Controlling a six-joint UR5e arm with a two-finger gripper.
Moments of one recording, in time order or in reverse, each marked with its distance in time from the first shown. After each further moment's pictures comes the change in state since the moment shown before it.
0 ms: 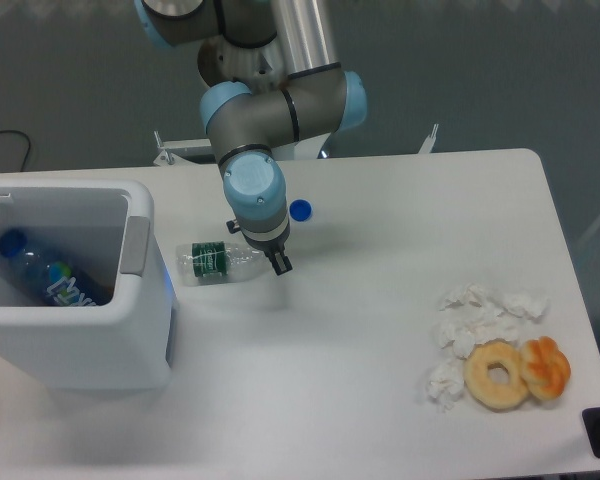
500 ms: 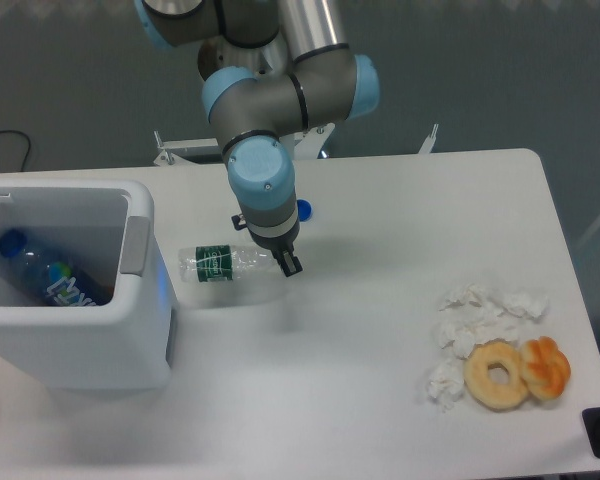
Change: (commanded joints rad) arm 0.014 0.043 0.183 -0.114 -0.008 0.008
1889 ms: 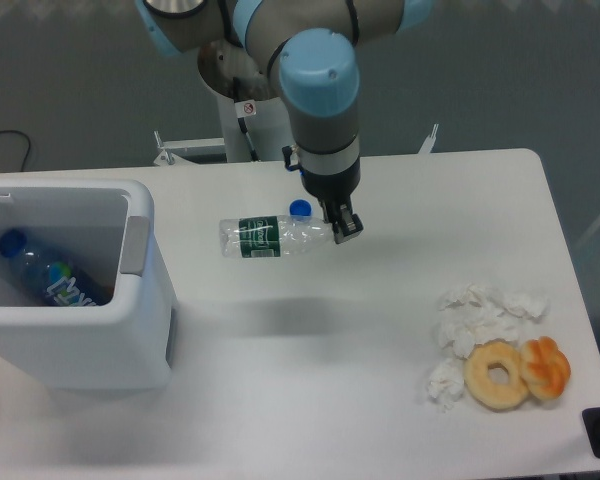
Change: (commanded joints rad) arm 0.181 0.135 0.074 -0.081 -0.078 0.183
